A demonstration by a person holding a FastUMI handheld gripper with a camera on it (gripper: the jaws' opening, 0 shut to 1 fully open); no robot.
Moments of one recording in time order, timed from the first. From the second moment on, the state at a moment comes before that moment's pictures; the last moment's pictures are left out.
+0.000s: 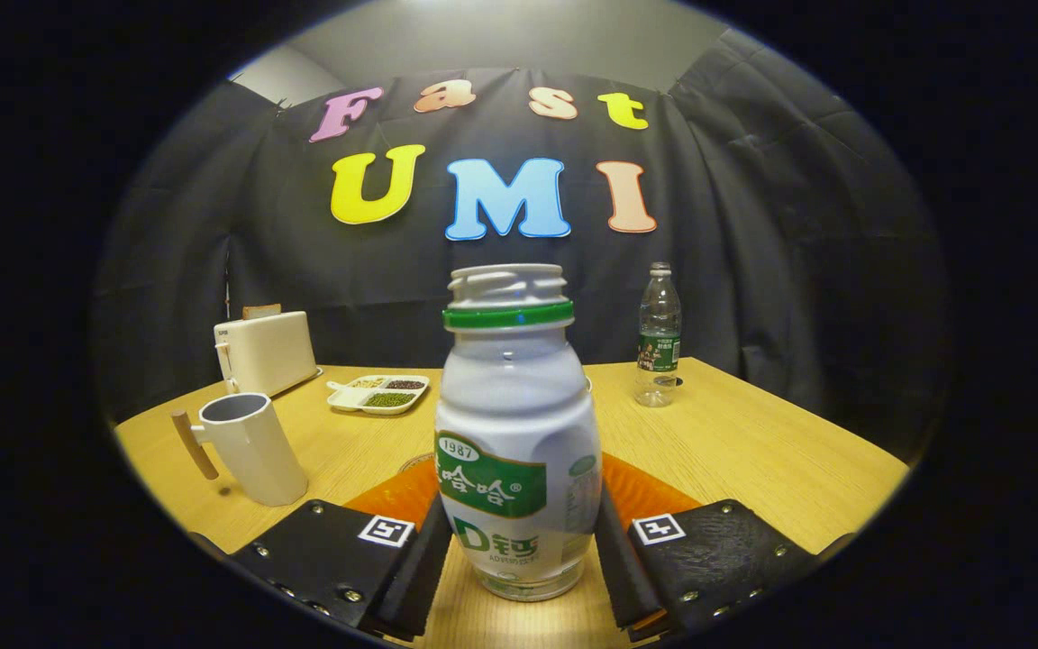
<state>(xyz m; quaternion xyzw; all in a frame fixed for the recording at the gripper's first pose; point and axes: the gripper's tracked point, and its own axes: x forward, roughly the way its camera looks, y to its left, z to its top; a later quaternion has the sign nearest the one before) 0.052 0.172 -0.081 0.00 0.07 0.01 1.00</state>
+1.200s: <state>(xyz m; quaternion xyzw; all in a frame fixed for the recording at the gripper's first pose) 0.087 0.241 -0.025 -0.32 0.06 0.09 0.94</state>
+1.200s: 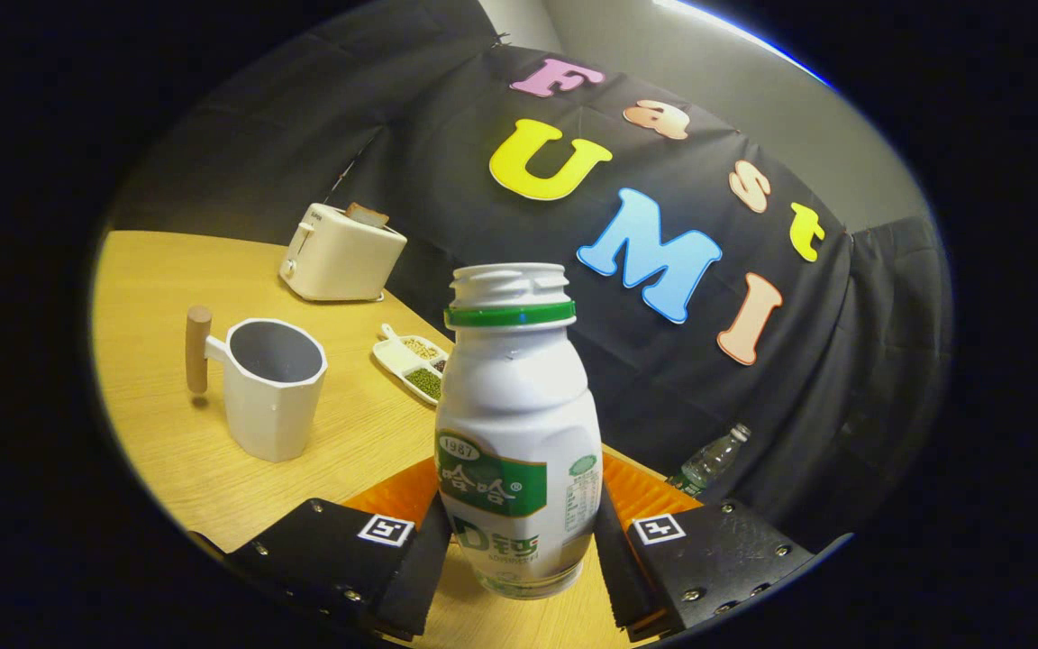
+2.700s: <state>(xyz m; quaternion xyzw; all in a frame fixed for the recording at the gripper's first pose) 0.123 0.287 -0.055 -0.57 0.06 0.12 0.81</state>
